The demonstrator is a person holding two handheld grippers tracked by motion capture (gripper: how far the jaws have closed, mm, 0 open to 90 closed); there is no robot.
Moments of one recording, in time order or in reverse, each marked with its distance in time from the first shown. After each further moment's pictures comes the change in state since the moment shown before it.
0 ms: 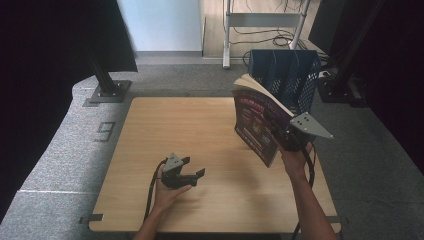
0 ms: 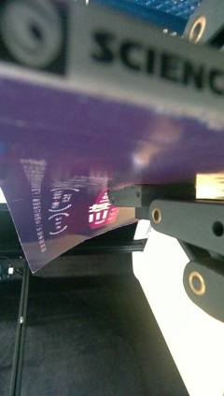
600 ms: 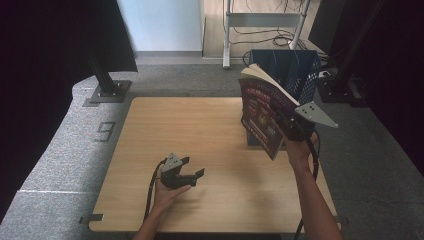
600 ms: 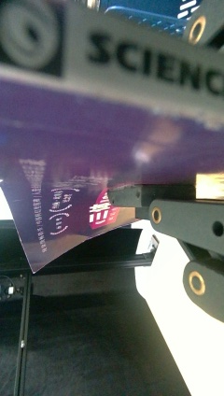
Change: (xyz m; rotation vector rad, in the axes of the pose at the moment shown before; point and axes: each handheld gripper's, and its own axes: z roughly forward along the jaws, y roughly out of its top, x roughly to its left) left arm 0.000 0.000 -0.003 -0.006 0.000 -0.005; right arm -0.016 0.016 0.010 0.010 -0.063 -0.002
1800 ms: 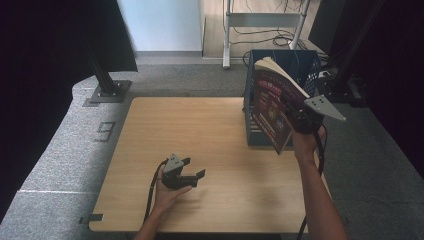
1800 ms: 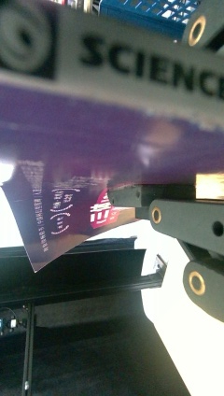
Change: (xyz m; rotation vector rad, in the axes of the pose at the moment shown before) left arm -0.002 -0.001 0.002 0.009 0.002 0.008; right arm -0.025 0.007 0.005 -0.001 -0.099 0.027
